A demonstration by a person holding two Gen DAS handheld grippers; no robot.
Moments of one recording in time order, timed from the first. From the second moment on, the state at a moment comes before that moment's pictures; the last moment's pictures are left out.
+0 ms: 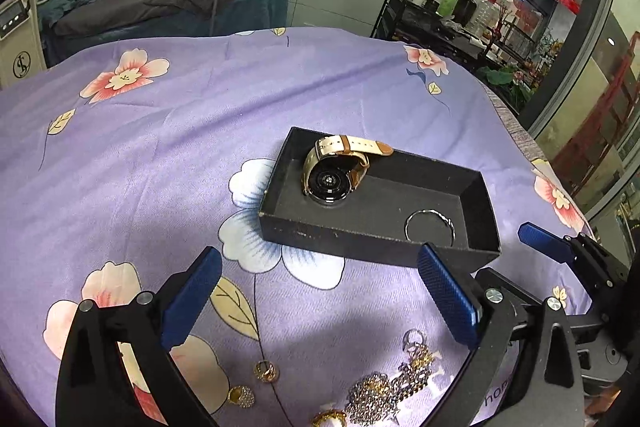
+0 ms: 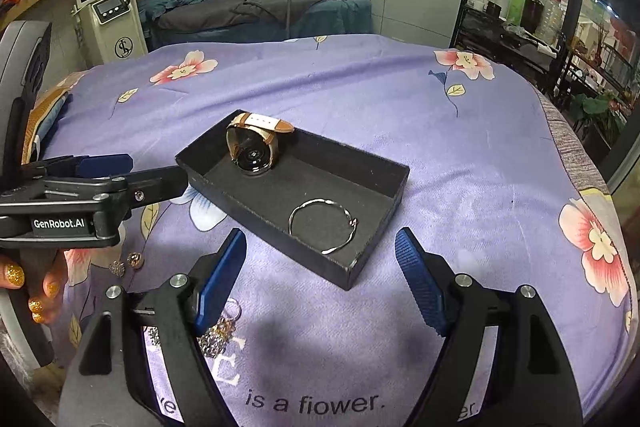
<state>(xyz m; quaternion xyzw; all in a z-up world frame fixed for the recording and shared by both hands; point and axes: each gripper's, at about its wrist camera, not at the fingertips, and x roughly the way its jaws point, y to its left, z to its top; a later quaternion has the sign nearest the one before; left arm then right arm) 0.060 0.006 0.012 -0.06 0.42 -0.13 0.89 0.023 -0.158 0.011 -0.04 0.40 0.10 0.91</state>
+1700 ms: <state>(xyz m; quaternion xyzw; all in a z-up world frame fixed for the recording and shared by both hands) -0.002 0.045 -0.046 -0.03 0.49 -0.07 0.87 0.013 -0.104 -0.042 -0.05 0.47 0.14 0.87</state>
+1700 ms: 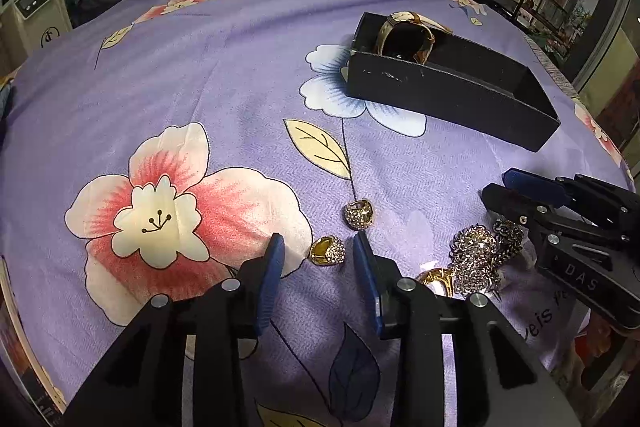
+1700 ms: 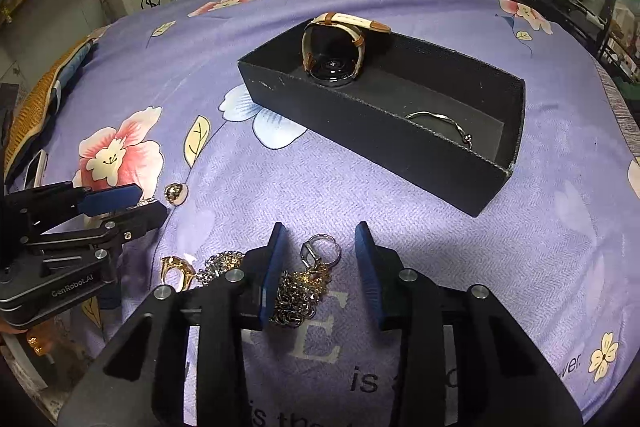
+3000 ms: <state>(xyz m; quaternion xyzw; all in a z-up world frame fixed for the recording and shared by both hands) 0.006 0.033 -0.008 -0.07 0.44 -0.11 0.89 -0.006 -0.134 0.008 -0.02 0.41 0.15 0.90</state>
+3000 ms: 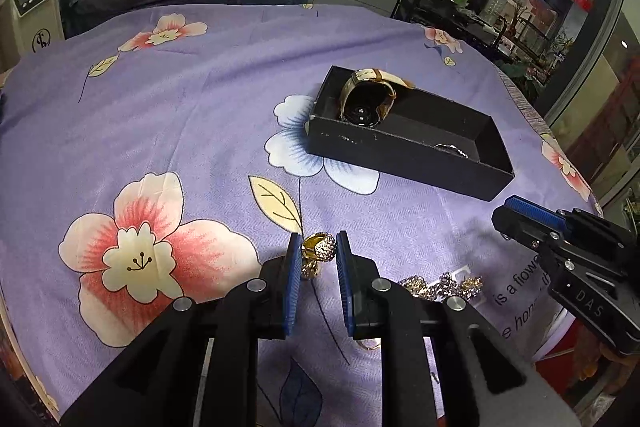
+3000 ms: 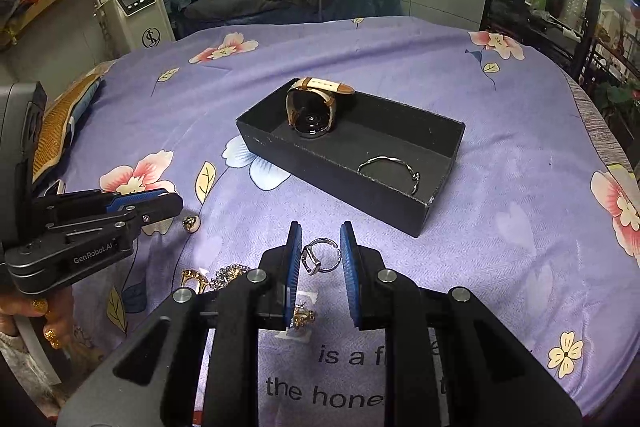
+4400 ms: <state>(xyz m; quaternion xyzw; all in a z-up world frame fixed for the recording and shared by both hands) 0.108 -0.024 0.021 -0.06 0.41 -0.15 0.90 0.068 -0.164 0.007 -0.01 0.40 0.10 0.91</state>
